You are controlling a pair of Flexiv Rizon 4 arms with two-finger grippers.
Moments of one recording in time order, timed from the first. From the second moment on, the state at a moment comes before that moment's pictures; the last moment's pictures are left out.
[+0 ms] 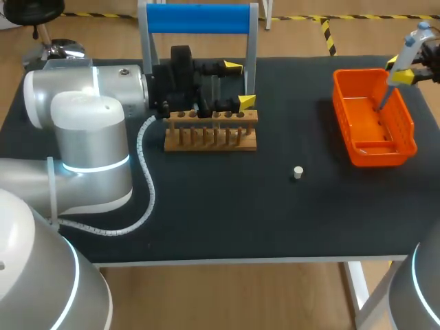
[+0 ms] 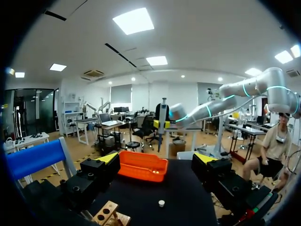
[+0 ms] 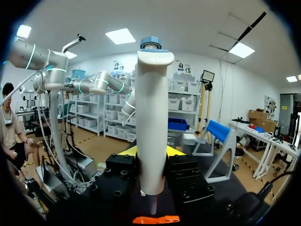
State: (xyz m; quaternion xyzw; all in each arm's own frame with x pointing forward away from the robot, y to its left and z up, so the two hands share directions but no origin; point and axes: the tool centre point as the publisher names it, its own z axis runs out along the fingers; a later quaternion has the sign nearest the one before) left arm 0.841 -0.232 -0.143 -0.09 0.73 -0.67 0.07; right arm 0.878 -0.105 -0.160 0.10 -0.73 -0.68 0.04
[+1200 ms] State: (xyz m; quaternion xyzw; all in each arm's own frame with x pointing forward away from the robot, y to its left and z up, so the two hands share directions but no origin) left arm 0.841 -0.232 -0.143 -0.09 0.73 -0.67 0.07; right arm 0.831 0.097 -0.185 0.09 -0.74 -0.67 0.04
